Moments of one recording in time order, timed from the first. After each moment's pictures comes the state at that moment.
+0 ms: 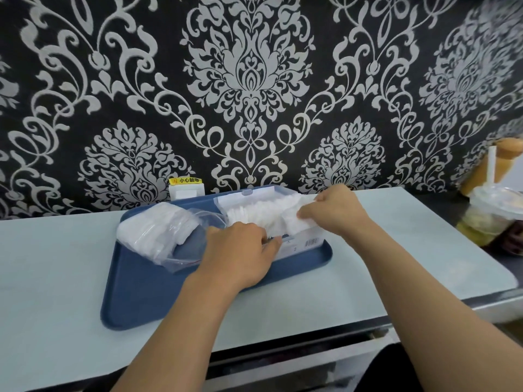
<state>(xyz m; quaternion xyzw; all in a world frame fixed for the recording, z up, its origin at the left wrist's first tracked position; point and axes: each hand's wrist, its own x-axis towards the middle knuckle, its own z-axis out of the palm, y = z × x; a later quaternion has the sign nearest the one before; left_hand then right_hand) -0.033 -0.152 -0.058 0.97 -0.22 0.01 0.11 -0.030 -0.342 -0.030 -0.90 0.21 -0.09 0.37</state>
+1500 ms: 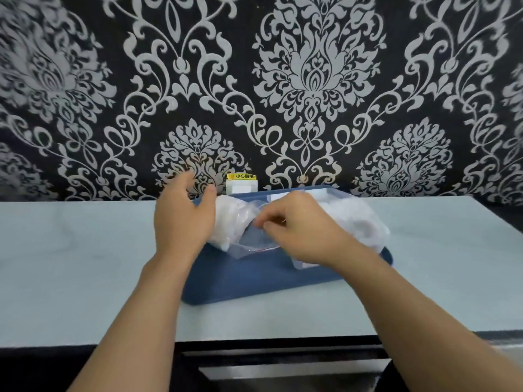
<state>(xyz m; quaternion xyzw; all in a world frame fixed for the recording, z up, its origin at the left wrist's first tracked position) -0.006 -0.018 -0.037 0.86 0.04 0.24 0.44 -0.038 -0.208 -0.025 -0.93 -0.18 -0.07 0.33</state>
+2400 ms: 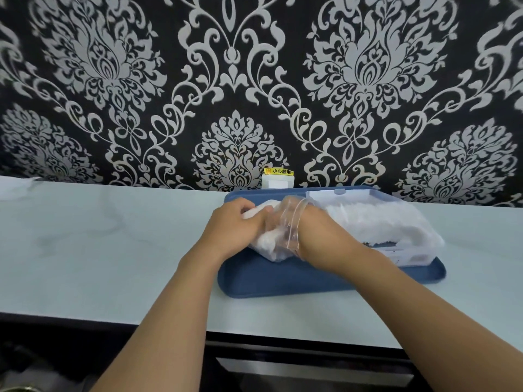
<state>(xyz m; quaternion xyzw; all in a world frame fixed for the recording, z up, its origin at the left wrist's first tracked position) 0.010 0.009 -0.072 0.90 0.00 0.02 0.44 -0.004 -0.171 -0.067 -0.94 -0.26 -0.07 0.19</state>
